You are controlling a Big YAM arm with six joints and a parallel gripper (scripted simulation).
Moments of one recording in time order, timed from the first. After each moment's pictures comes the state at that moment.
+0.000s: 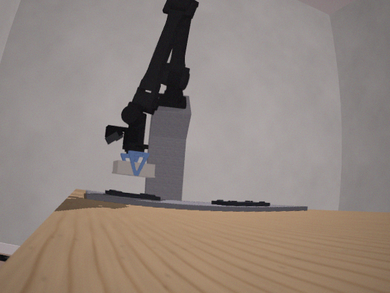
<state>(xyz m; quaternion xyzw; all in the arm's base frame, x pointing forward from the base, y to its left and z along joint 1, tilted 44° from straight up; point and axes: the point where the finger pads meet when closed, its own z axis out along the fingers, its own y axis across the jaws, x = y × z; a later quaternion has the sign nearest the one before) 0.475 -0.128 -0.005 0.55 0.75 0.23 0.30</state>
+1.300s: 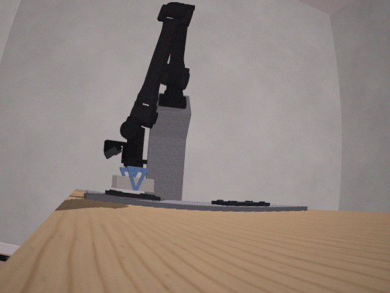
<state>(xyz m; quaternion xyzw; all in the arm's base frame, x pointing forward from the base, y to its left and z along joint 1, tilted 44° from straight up) 0.508 -0.127 -0.039 0.55 0.75 0.23 0.29</state>
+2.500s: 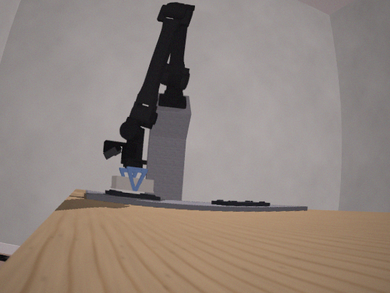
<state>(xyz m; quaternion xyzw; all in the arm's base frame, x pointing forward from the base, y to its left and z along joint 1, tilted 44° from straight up) 0.511 -0.128 -0.039 0.55 0.75 0.23 0.30</state>
